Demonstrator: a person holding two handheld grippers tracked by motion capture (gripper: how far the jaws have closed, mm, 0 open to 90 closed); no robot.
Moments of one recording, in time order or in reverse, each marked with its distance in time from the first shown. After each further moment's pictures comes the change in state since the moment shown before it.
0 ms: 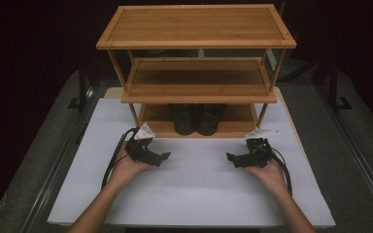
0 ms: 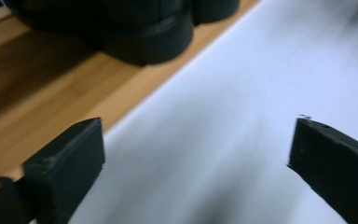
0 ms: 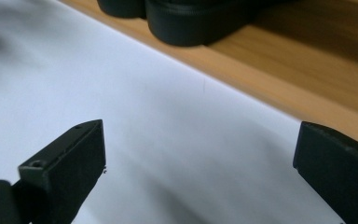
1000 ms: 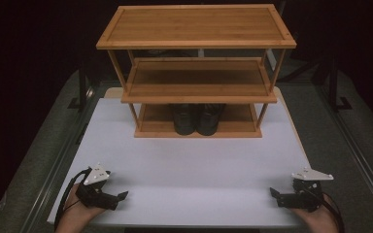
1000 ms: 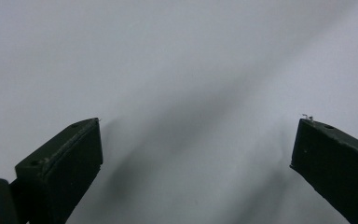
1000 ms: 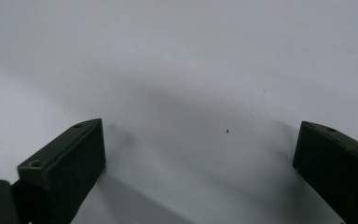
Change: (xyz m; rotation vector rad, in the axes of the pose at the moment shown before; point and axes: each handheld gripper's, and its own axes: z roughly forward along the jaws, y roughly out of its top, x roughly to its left) left arm -0.019 -0.120 -0.101 0.102 0.100 -0.095; right arm -0.019 -0.114 -0.098 0.087 -0.214 0.073
